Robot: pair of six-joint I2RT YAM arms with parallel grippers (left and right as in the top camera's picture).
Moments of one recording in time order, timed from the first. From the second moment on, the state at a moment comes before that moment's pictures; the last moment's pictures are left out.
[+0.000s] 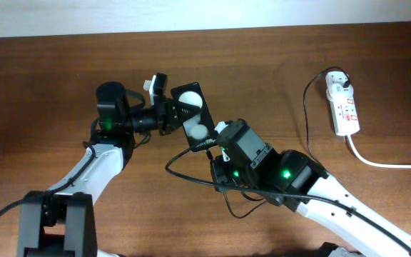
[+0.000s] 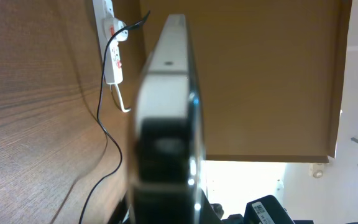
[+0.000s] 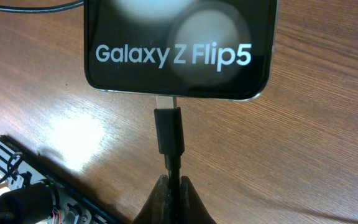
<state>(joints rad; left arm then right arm) -0.12 1.65 0.86 0.51 1.27 -1.16 0.80 1.31 1.17 -0.84 -0.11 0.53</state>
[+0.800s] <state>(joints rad) -0.12 1.65 0.86 0.51 1.29 -1.14 0.81 1.31 1.16 -0.83 -0.09 0.53</state>
